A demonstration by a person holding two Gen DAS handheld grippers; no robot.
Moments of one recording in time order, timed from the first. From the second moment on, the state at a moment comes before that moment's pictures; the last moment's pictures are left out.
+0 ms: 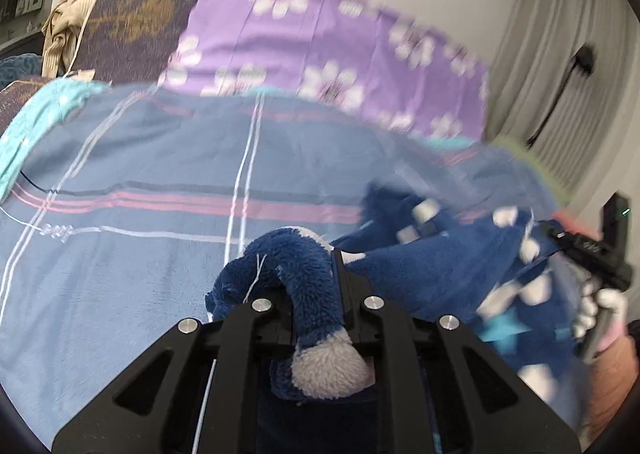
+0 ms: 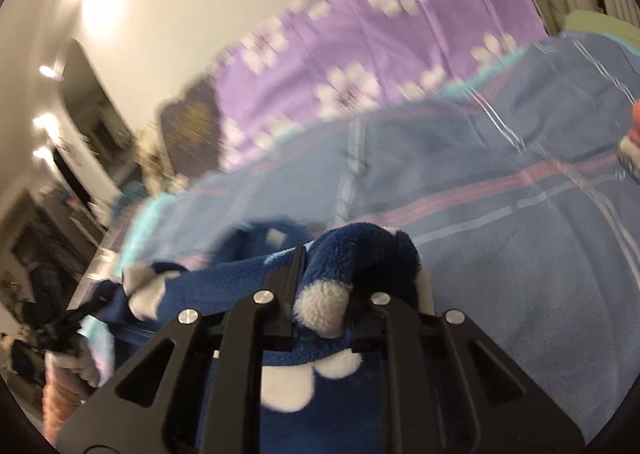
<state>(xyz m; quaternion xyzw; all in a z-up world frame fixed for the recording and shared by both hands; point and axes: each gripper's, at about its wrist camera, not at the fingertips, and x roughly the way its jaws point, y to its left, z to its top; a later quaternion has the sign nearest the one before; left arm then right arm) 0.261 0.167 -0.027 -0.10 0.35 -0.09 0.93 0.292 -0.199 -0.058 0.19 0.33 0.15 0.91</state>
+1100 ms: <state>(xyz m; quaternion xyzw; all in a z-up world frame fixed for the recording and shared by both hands) 0.204 0.174 -0.032 0.05 0.36 -0.05 0.93 0.271 -0.199 -0.064 -0.03 0.35 0.13 0.93</state>
